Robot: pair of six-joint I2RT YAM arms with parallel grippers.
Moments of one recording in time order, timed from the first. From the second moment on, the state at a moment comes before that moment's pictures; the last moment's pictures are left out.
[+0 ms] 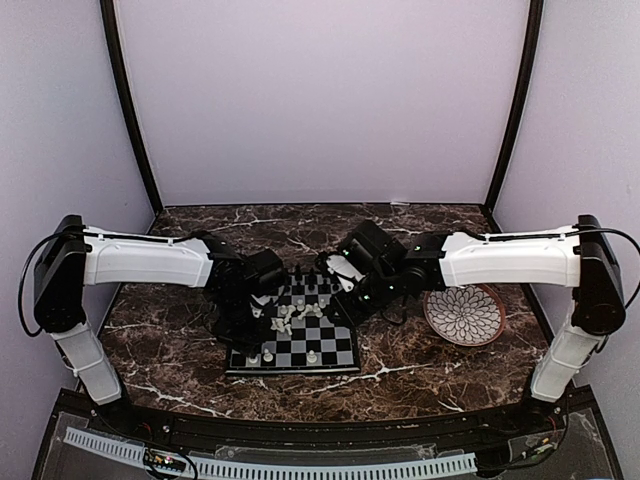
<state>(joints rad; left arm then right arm) -0.90 1.74 1.19 -1.02 0.10 -0.64 1.03 1.70 1.26 -0.54 -0.05 0.28</state>
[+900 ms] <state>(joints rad) -0.89 1.74 1.52 -1.09 -0.06 -0.54 1.03 1.70 1.27 -0.54 -0.05 0.27</state>
